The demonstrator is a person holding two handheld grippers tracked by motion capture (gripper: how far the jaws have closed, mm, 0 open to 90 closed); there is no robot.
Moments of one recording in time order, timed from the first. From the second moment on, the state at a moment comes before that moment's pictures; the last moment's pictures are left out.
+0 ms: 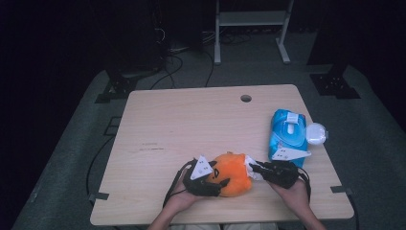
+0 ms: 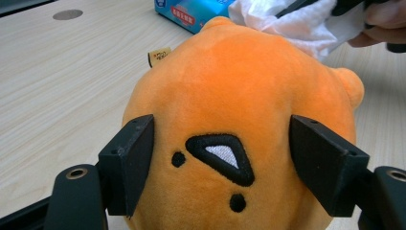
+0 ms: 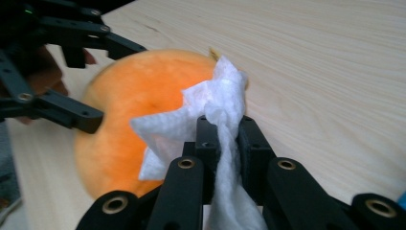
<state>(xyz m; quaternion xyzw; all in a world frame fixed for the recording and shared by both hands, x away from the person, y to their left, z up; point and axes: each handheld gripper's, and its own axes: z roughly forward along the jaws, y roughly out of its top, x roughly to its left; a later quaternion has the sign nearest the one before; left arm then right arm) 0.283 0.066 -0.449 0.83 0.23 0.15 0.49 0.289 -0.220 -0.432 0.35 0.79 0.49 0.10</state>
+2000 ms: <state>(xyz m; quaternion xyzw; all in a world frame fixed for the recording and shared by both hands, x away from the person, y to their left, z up) 0.303 0.080 -0.449 0.81 0.27 0.00 0.51 0.270 -0.188 -0.421 0.25 0.82 0.50 0.10</state>
